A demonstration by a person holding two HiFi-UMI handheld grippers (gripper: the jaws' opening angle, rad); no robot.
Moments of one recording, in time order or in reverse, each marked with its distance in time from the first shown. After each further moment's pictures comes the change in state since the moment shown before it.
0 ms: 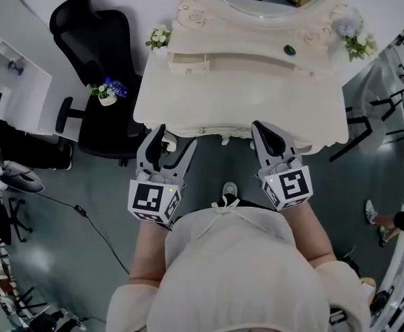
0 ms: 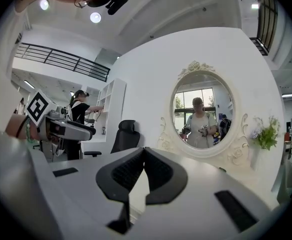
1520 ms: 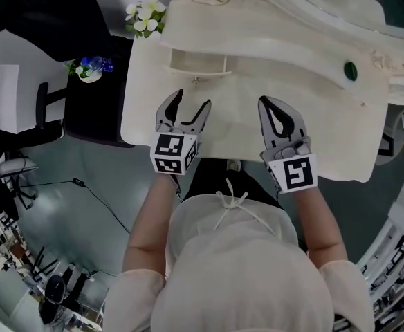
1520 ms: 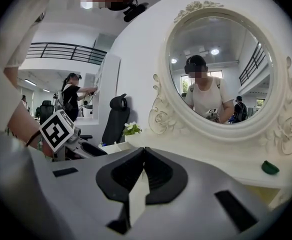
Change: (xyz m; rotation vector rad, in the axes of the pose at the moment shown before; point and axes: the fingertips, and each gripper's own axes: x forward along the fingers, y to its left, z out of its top) left arm 0.274 0.159 -0.215 -0.198 0.391 0.060; right arm 0.260 -0.104 -0.138 0.034 0.212 0.090
